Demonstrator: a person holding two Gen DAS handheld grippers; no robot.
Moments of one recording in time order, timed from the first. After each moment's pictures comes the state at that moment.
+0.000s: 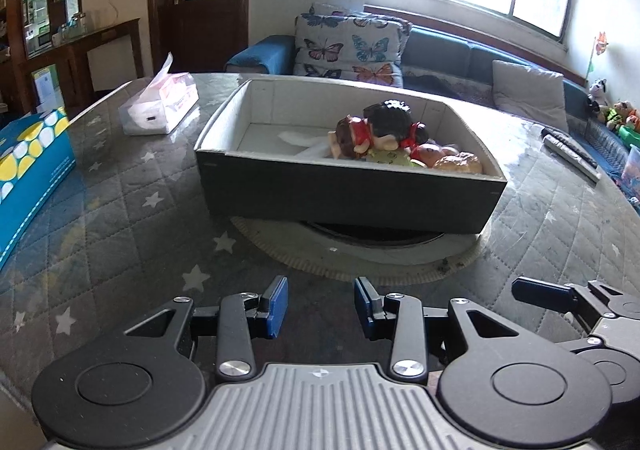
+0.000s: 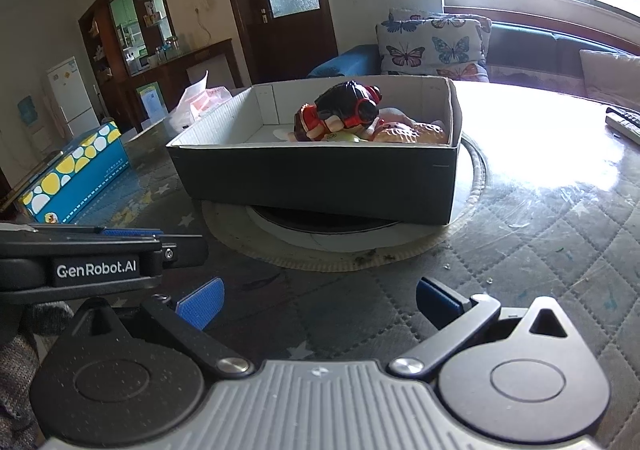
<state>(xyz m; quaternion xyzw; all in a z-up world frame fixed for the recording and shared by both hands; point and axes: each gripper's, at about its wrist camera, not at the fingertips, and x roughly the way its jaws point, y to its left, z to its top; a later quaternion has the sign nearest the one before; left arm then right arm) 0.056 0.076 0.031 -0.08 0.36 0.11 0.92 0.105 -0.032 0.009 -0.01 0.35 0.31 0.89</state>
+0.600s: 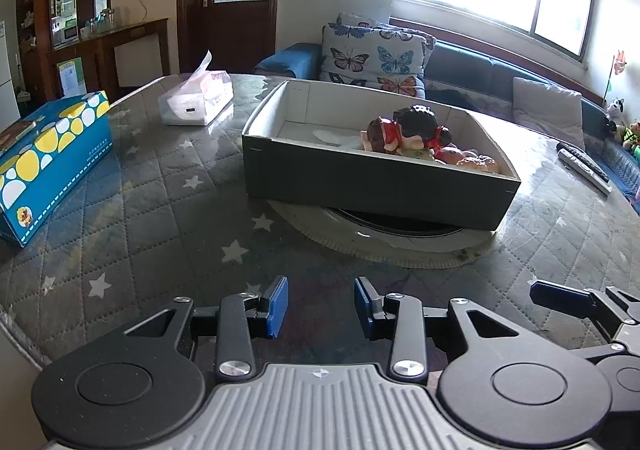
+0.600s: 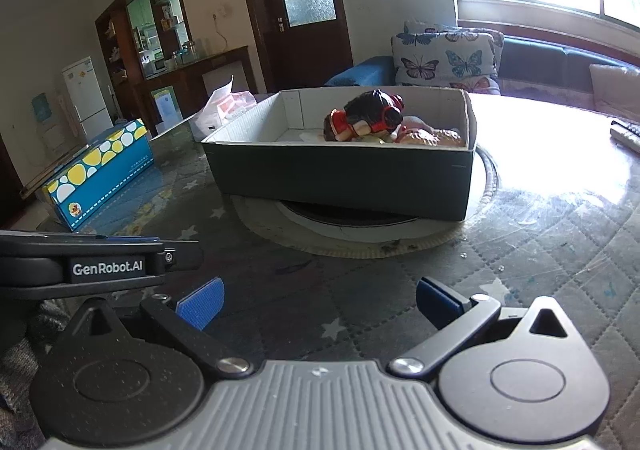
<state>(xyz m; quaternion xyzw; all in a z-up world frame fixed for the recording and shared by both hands) 0.023 0.083 0.031 -0.09 0.34 0.14 0.92 0.075 -0.032 0.019 -0.02 0.33 0.32 0.89</state>
